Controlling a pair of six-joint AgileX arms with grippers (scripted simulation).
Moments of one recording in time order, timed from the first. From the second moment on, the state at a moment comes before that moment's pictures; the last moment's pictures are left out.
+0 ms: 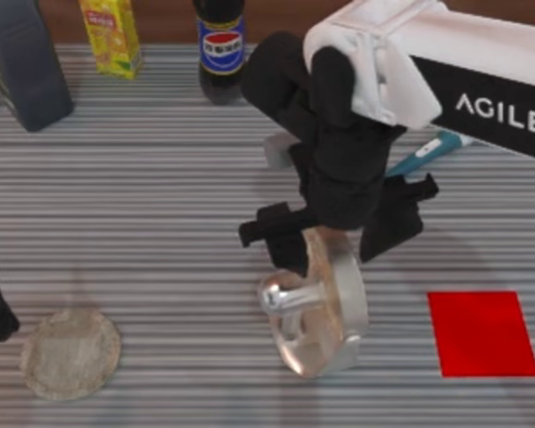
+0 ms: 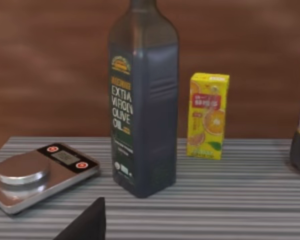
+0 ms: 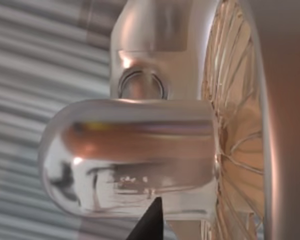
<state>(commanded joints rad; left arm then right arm) 0.00 0.00 0.00 0.00 0.00 0.00 0.75 2.06 1.73 -1.25 0.00 0.47</state>
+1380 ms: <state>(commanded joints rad) 0.00 0.00 0.00 0.00 0.00 0.00 0.75 2.06 1.93 -1.44 0.00 0.47</state>
